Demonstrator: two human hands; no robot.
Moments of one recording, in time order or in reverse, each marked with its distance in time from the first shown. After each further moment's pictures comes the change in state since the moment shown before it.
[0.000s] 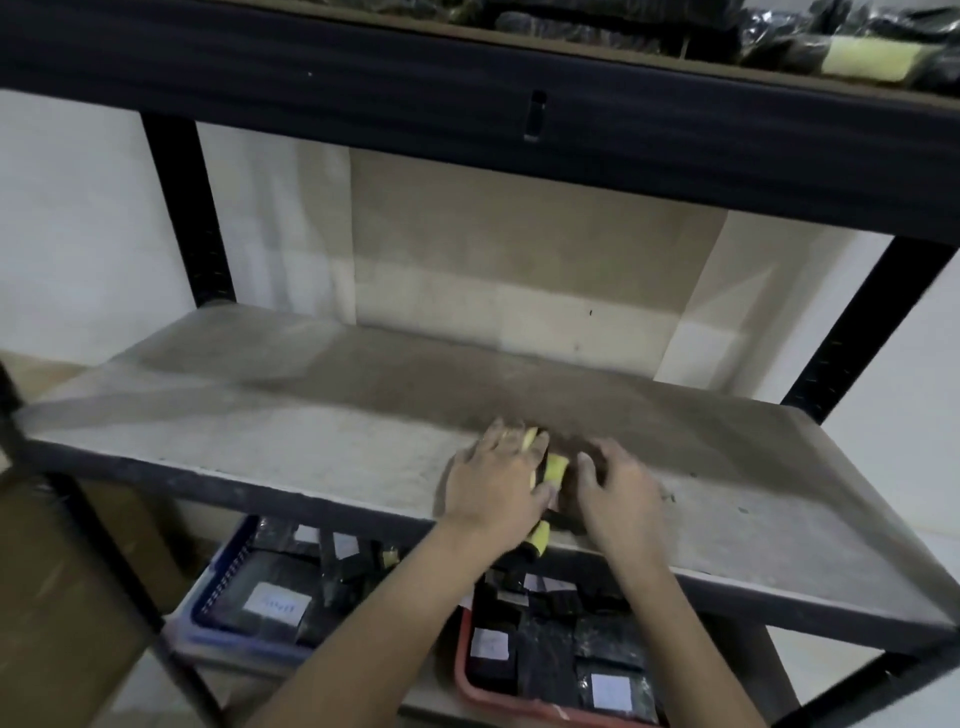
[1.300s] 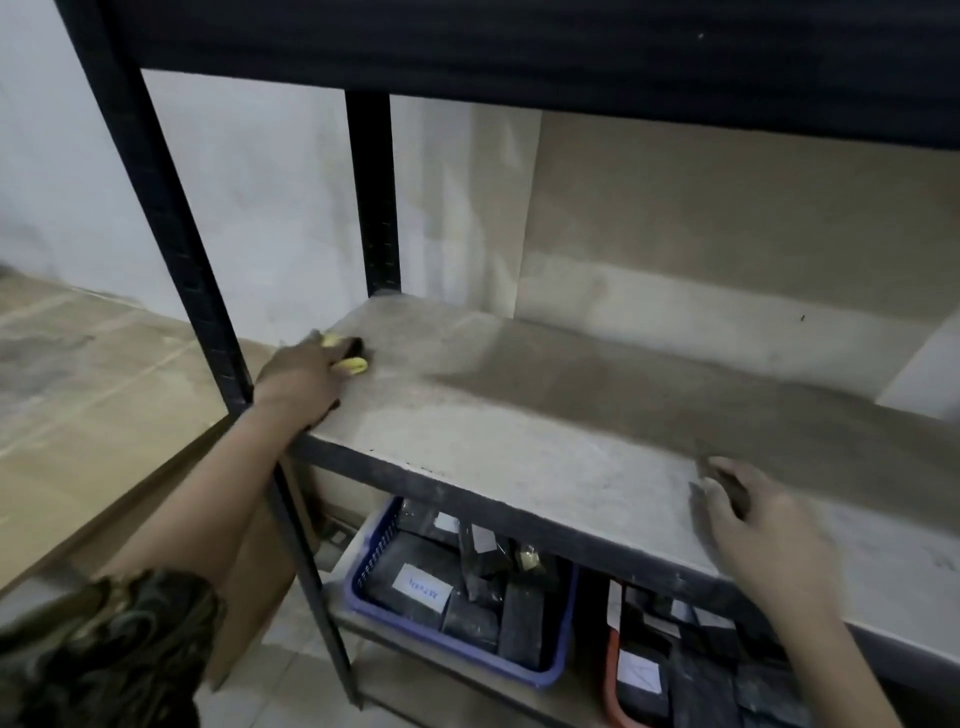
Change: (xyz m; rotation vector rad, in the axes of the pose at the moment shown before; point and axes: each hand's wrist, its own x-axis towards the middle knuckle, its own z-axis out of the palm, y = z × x) left_hand -0.051 -0.345 -0.110 0.159 0.119 -0.627; right_hand -0.015 -0.053 0.052 -0.145 -0.074 -0.030
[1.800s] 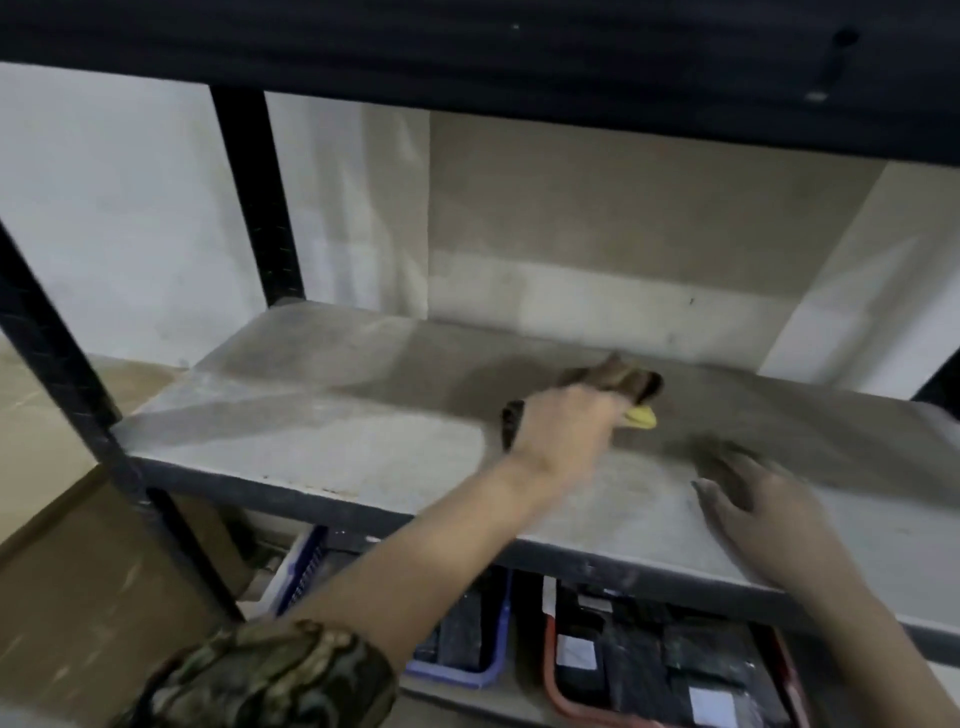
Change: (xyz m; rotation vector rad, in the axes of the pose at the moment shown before) left_hand -0.105 0.283 0.006 -0.208 -0.011 0.831; right_hand 0.024 0.075 -0.042 -0.234 -0.106 0.013
